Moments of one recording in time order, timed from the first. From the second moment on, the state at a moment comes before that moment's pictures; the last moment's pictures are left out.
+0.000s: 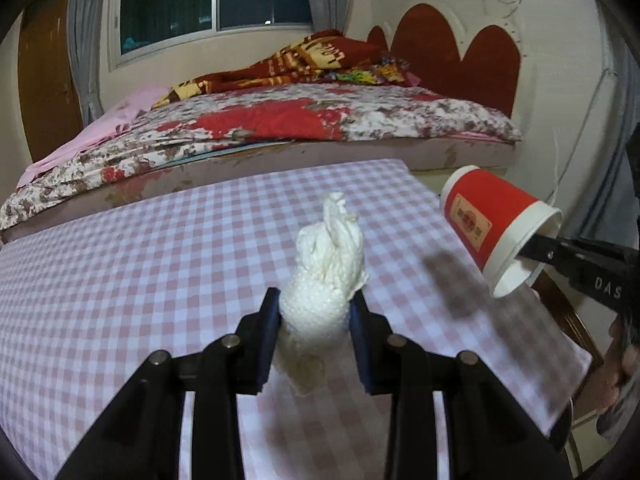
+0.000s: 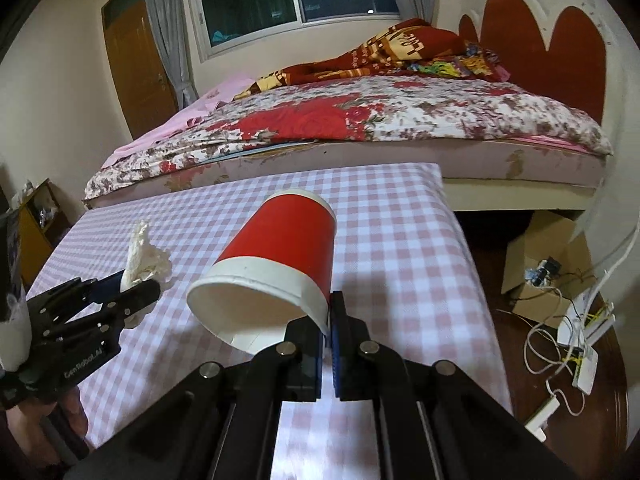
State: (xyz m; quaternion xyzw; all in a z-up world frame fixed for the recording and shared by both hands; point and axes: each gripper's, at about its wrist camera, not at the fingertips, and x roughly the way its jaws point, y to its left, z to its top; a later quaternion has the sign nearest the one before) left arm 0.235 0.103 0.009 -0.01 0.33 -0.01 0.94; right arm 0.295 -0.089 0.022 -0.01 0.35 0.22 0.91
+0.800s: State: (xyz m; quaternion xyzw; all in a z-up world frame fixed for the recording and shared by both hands) left arm 0.141 -0.053 0.019 0.01 0.30 -0.15 0.94; right arm 0.156 -0.261 0.037 0.02 0.32 0.12 0.94
